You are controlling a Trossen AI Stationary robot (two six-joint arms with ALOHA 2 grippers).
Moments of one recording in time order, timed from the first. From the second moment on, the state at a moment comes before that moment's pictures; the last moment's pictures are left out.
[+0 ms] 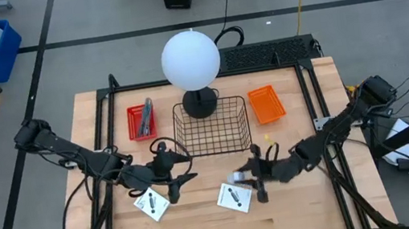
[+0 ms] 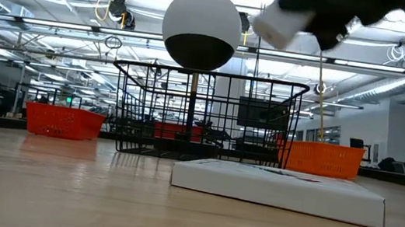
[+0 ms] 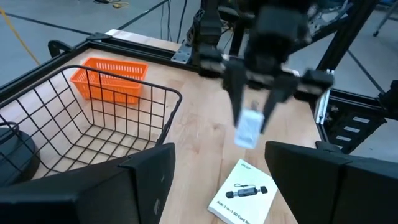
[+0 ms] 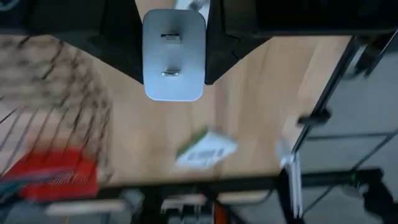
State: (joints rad) left arm -0.49 1.26 0.91 -0.06 -0.55 -0.42; right arm 0.51 1.45 0.74 0.30 0.50 0.28
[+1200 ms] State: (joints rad) left arm -0.50 1.26 0.91 -0.06 -0.53 -0.41; right arm -0.18 1.62 1.22 -0.27 -0.05 0.09
